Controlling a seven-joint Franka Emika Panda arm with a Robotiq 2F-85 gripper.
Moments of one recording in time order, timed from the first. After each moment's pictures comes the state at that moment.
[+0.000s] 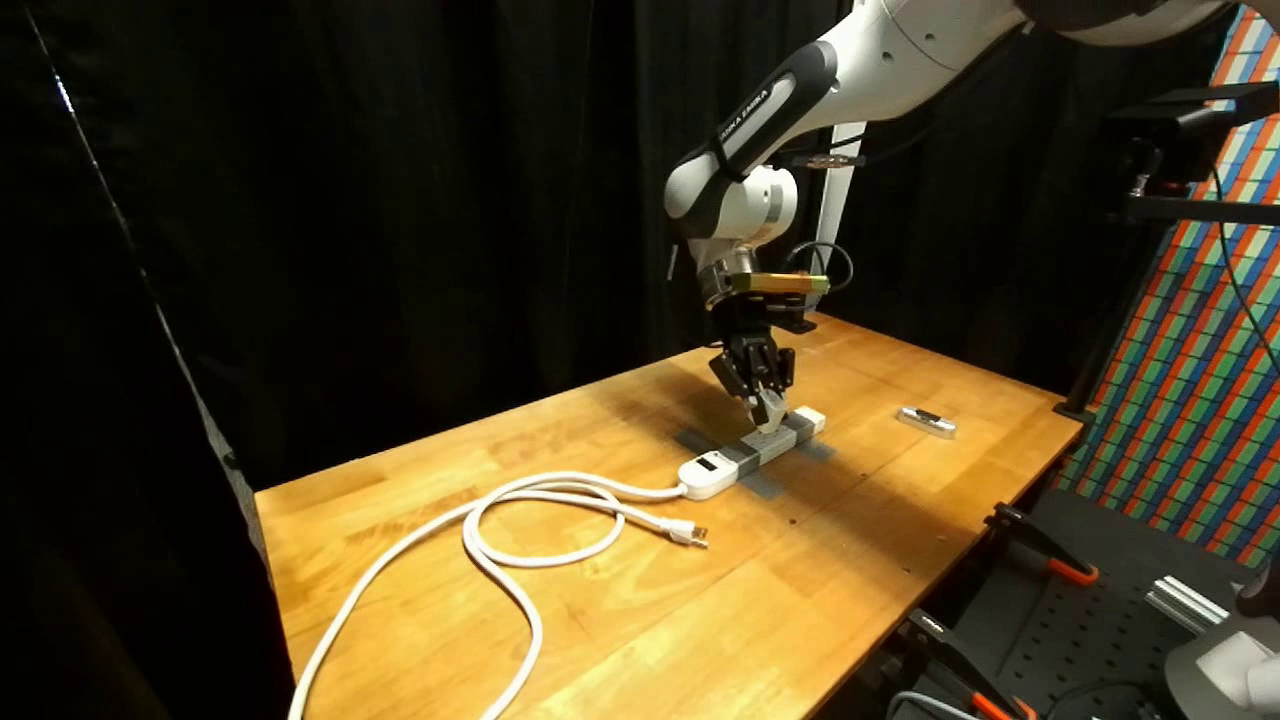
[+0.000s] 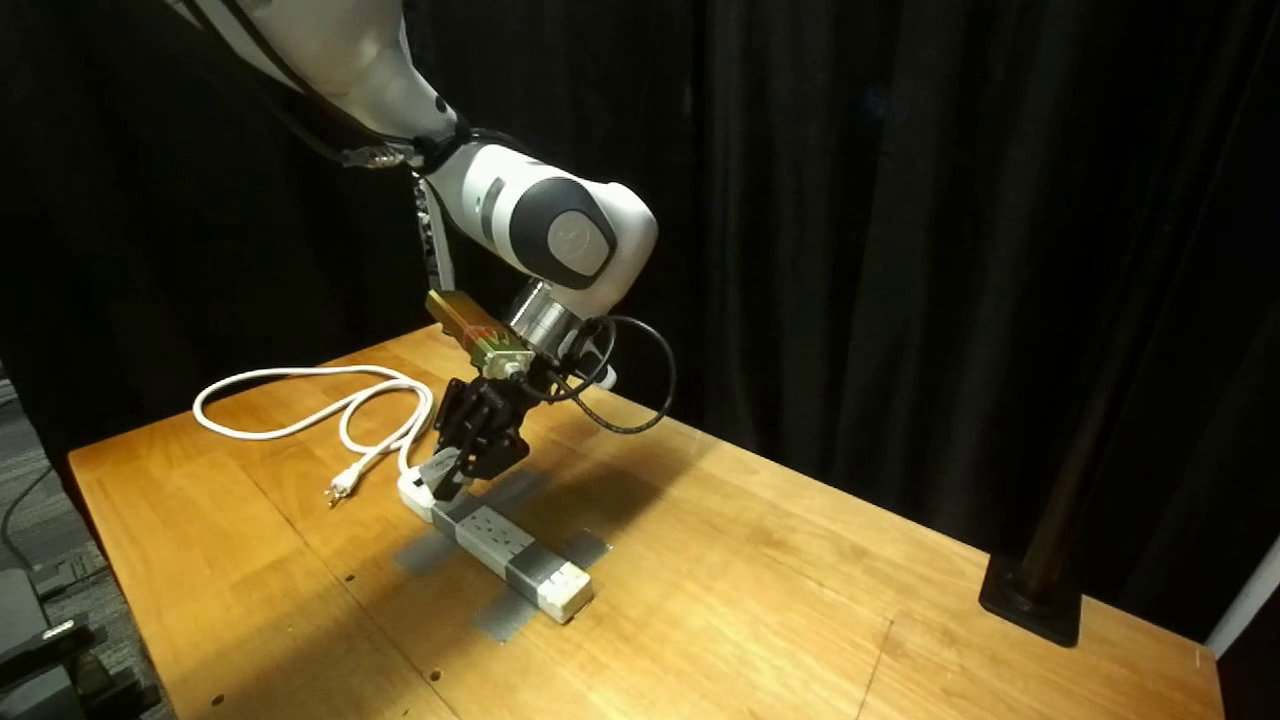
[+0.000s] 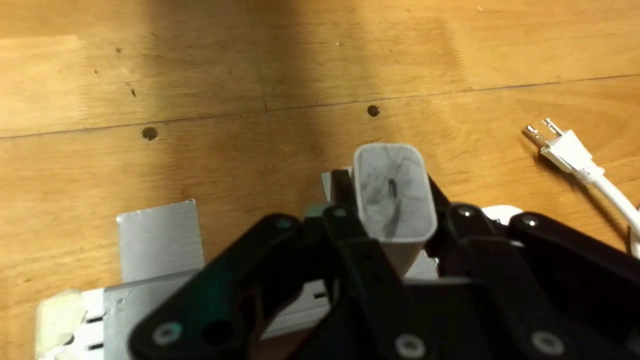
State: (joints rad) arm -0.08 0.74 0.01 -1.62 0.15 1.62 0.00
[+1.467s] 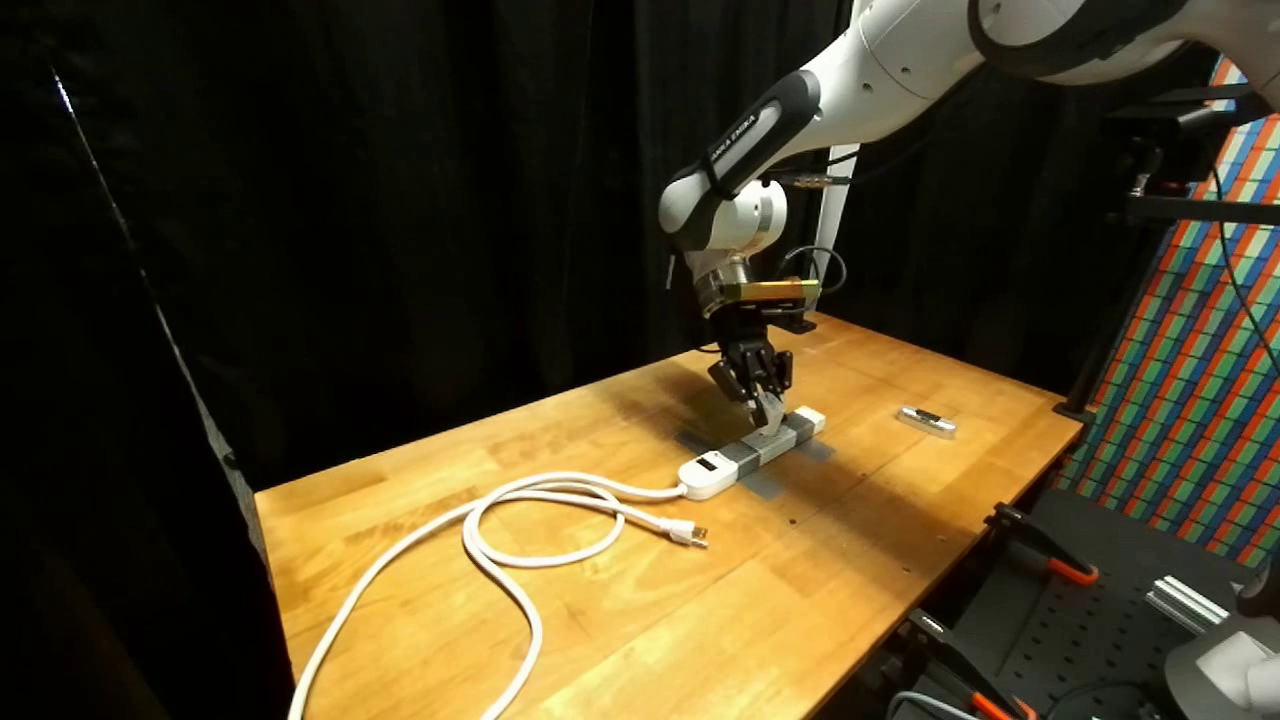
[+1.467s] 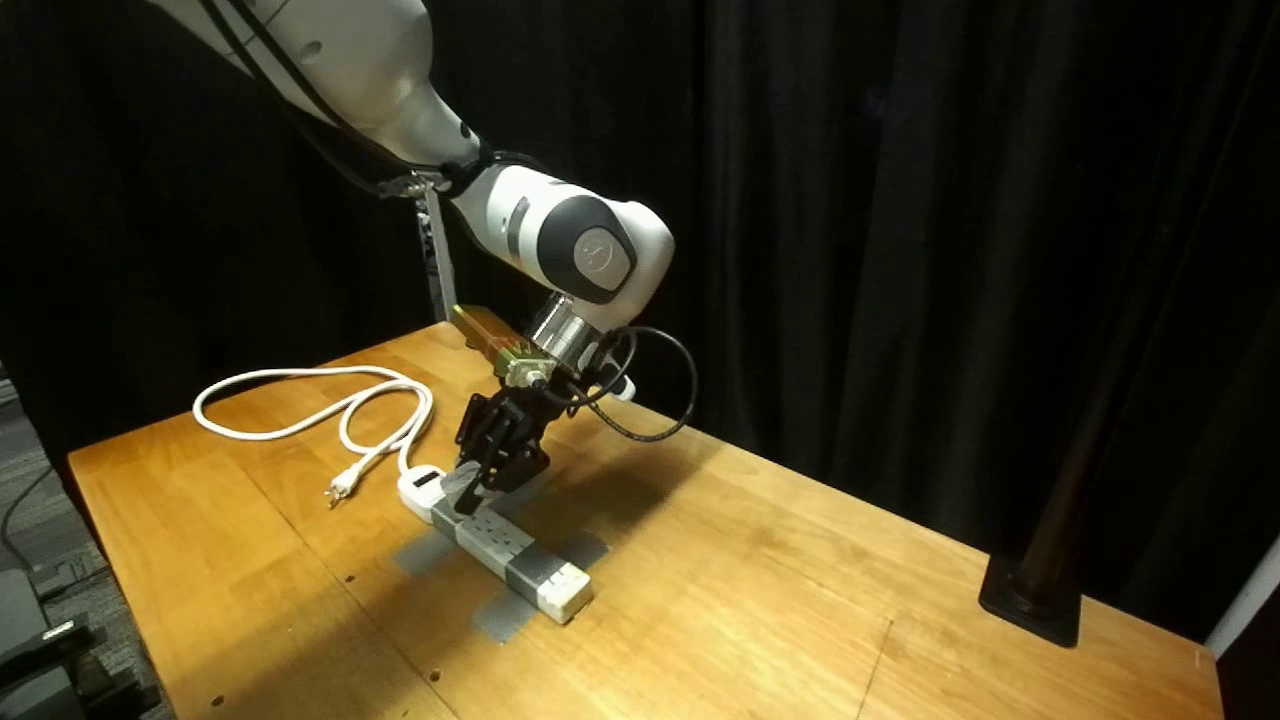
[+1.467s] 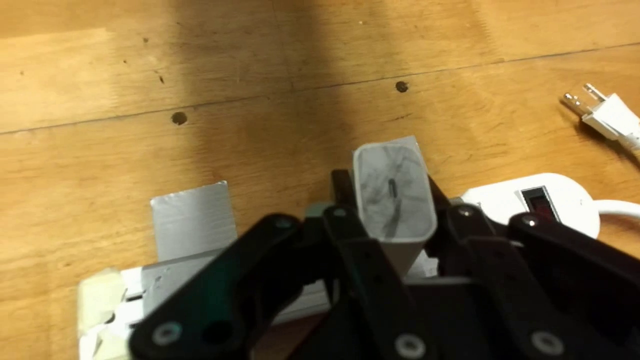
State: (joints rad) arm -0.08 0.83 -0.02 -1.50 0.12 1.56 0.05
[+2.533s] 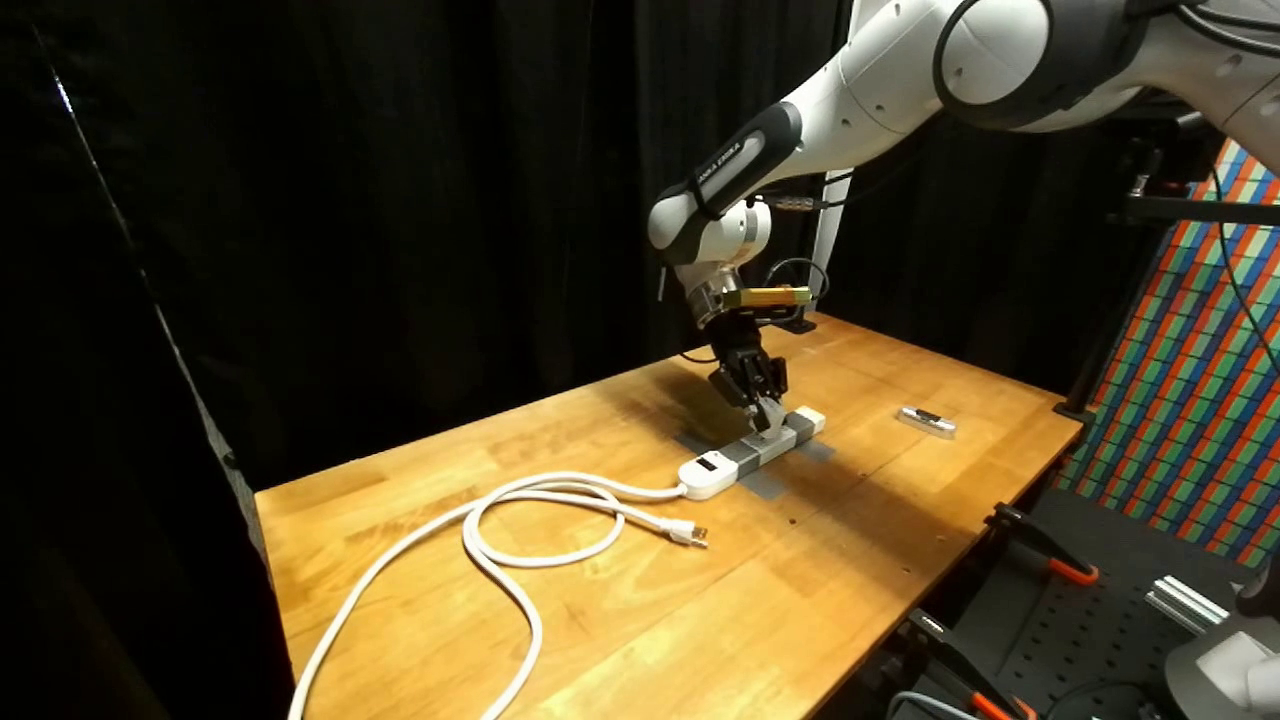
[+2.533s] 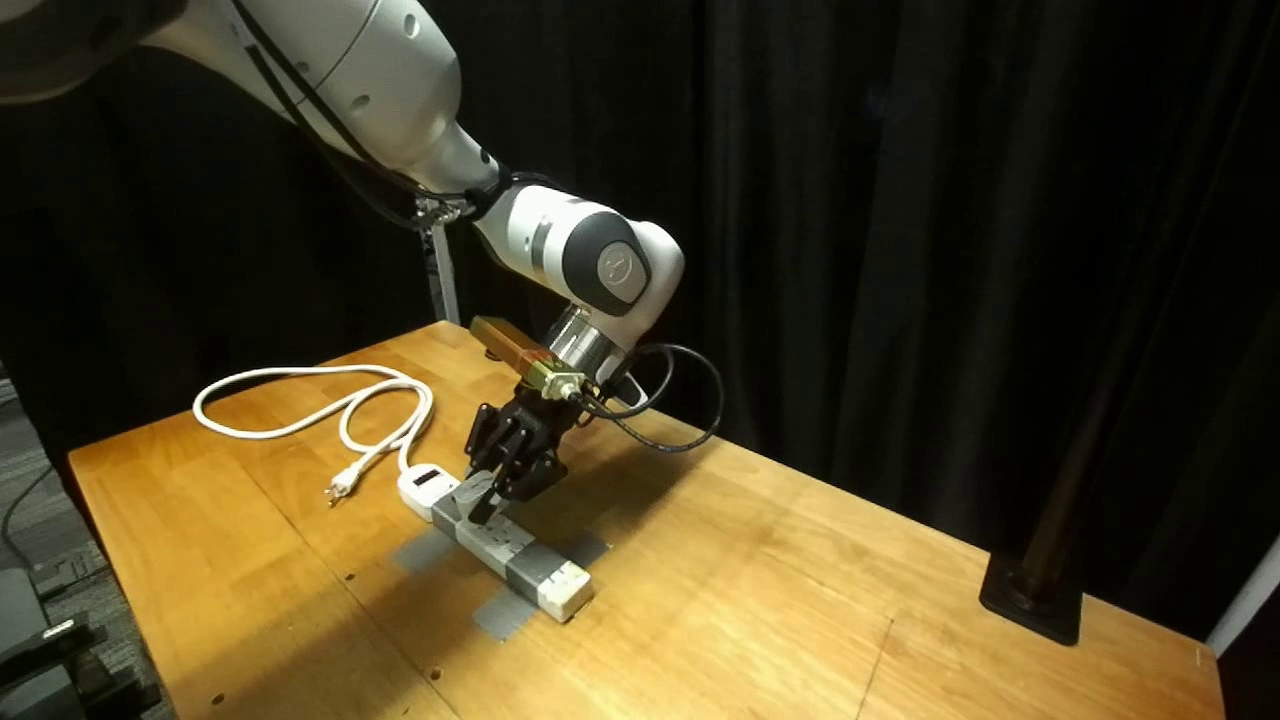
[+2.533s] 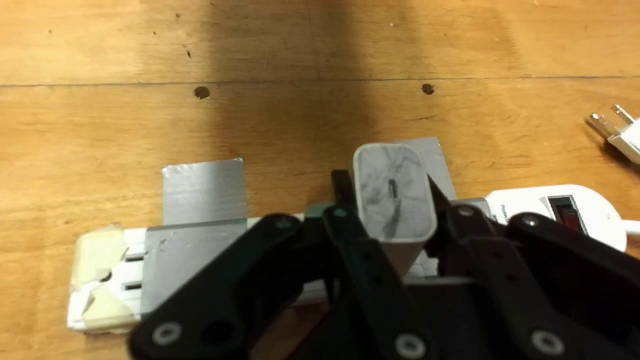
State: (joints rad) arm -0.08 0.95 -0.02 -1.35 0.08 1.45 -0.05
